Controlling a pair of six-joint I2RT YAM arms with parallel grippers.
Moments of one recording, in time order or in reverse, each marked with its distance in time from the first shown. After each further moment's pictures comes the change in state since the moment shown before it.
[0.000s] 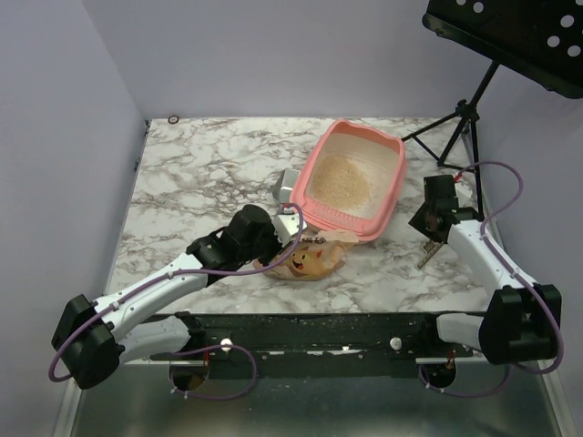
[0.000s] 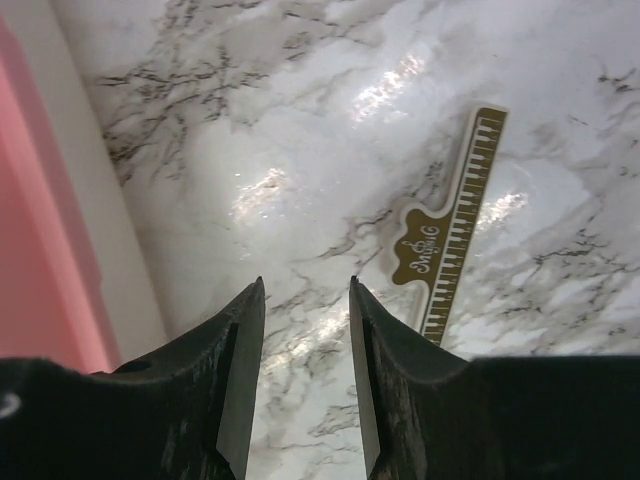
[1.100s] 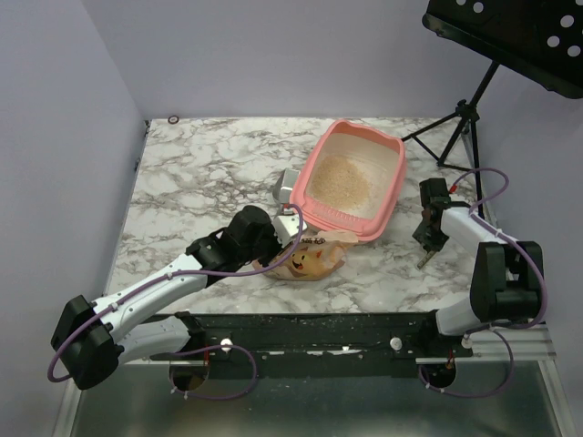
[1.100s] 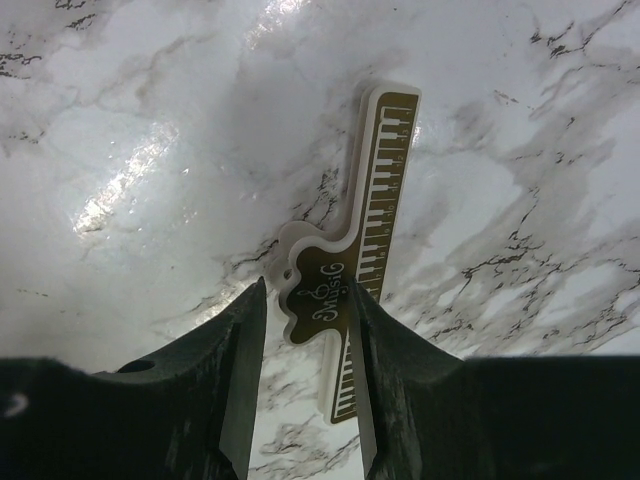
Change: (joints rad) left arm -0.007 -0.008 0.000 -0.013 -0.011 0.000; right arm -0.073 0.257 0.007 -0.033 0.080 -0.035
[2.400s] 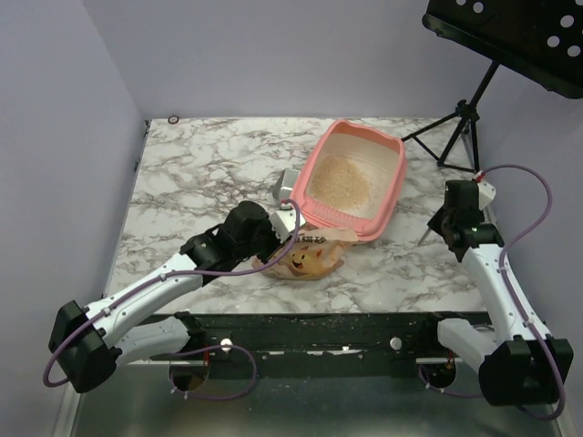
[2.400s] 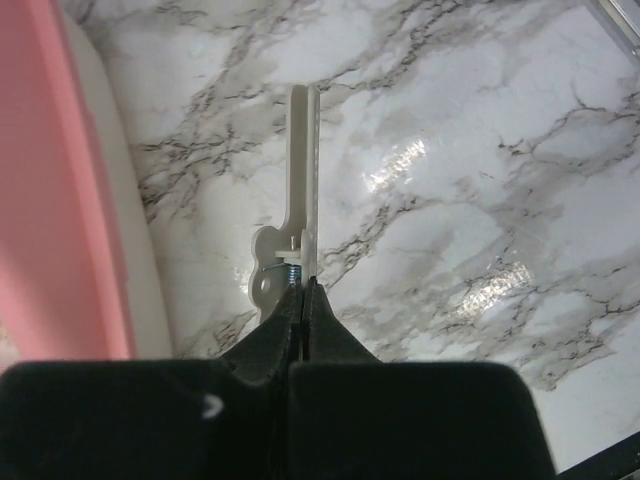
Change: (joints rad) left arm -0.002 -0.018 0.039 -0.036 -0.015 0.010; right arm 0.005 -0.459 -0.028 0.008 -0.020 -0.059
